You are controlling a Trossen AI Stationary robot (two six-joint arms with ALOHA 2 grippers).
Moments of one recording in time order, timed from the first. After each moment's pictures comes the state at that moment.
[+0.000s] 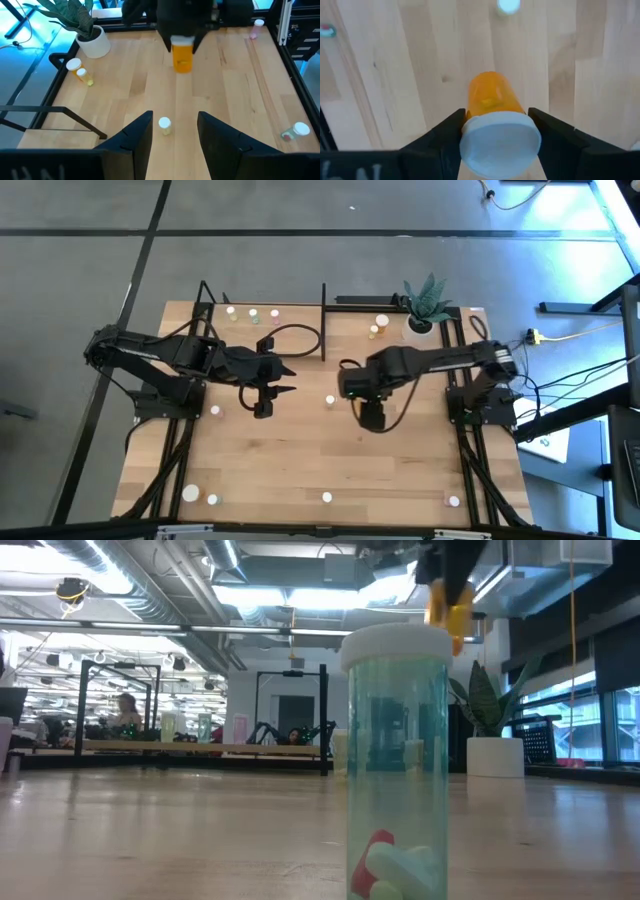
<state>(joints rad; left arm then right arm) -0.20 1.25 1.35 -0.73 -0.29 -0.11 0.15 1.80 1.79 -1.43 0.03 0.26</state>
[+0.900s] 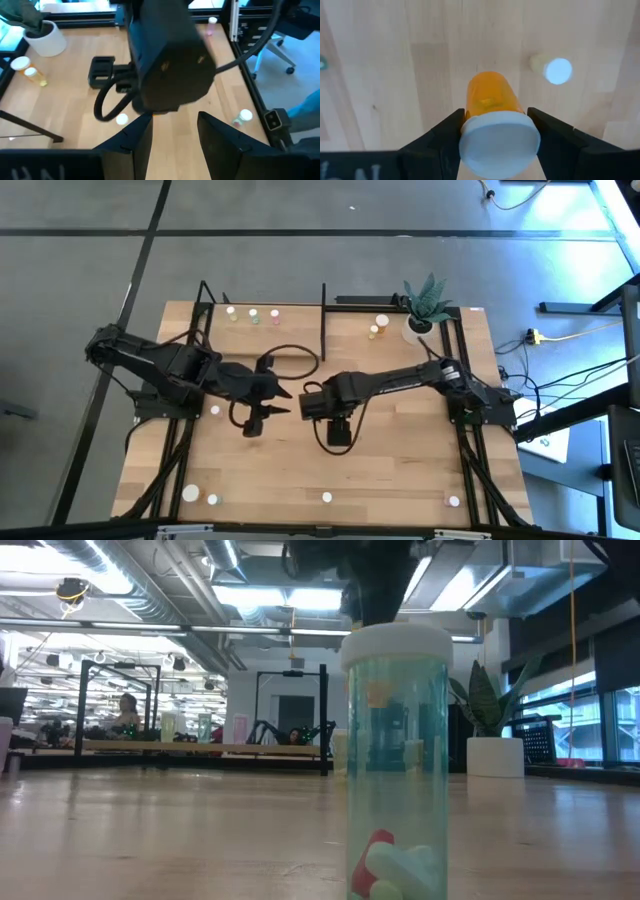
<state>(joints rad) -0.32 1.25 1.35 -0.73 -0.21 -0.18 0.19 2.19 2.09 -1.40 0.03 0.20</state>
